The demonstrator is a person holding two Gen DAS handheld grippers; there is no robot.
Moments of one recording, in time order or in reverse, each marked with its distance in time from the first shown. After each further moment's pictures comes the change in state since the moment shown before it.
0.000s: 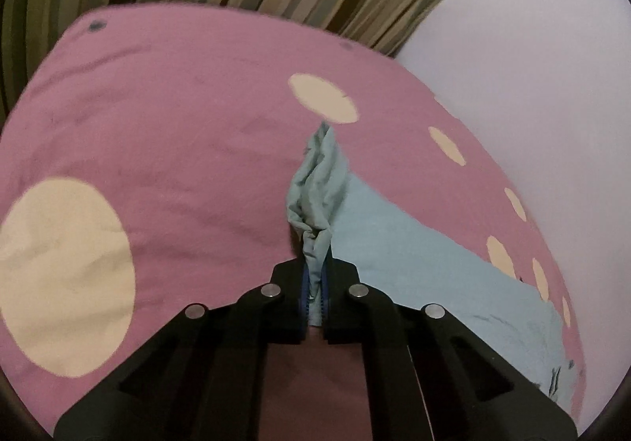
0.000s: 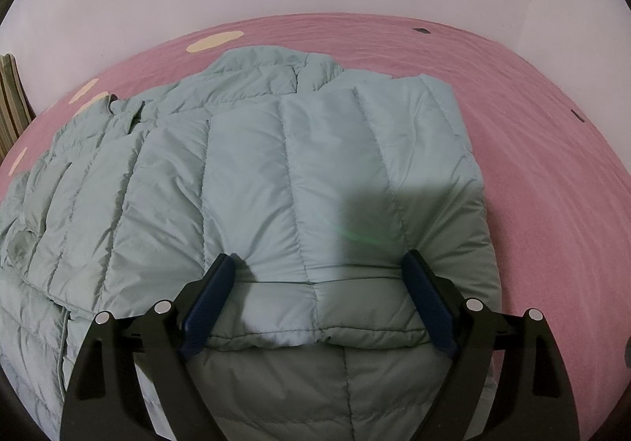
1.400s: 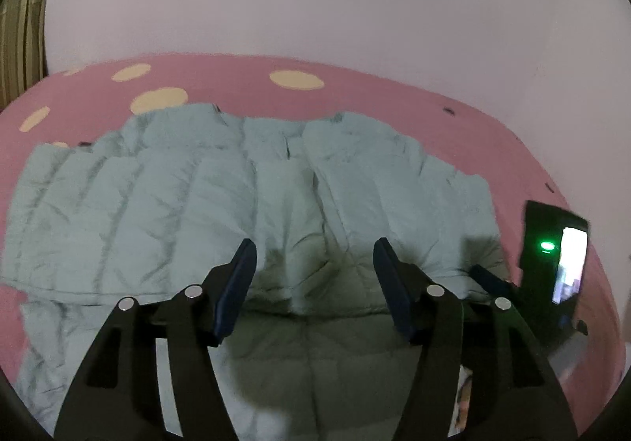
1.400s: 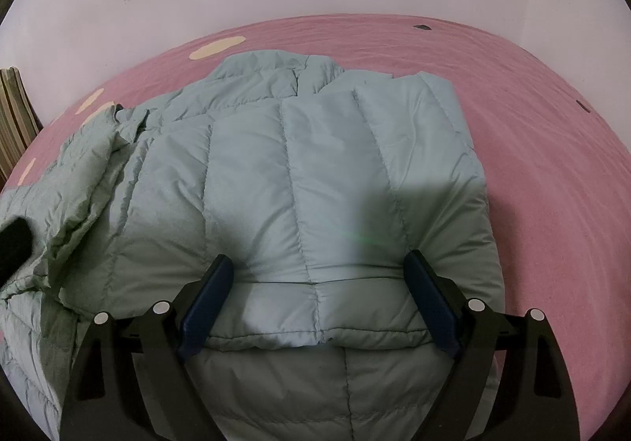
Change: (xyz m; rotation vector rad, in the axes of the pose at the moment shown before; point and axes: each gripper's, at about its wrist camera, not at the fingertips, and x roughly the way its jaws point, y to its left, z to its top) left arm -0.091 -0.416 -0.319 0.847 0.231 -0.527; right arm -0.001 0.000 -0.001 0.036 -0.005 0.029
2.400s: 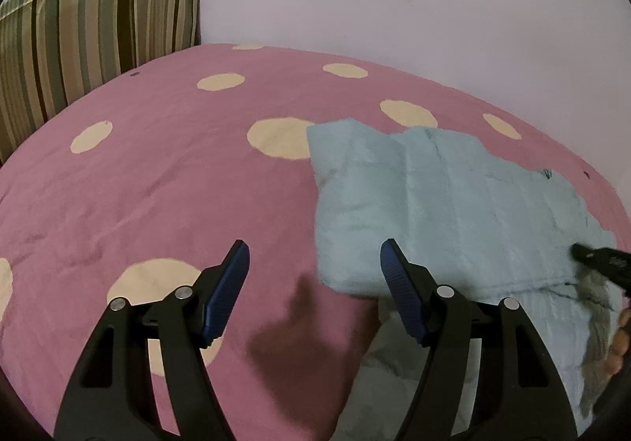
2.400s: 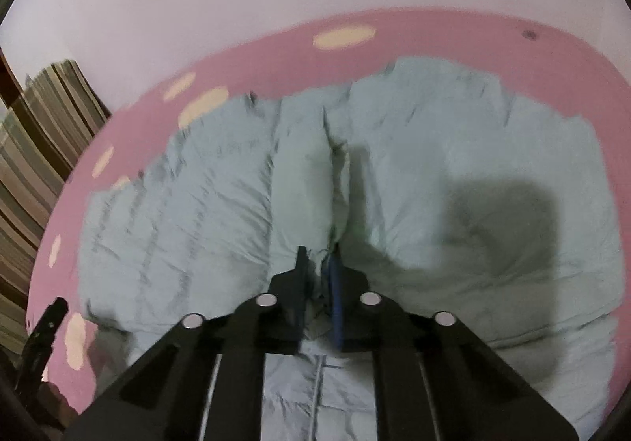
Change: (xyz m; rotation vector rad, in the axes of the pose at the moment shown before) left arm -0.092 0.230 -0.014 -0.228 -0.045 0.400; right arm -0.023 0.111 0.033 -0.012 0.029 0.259
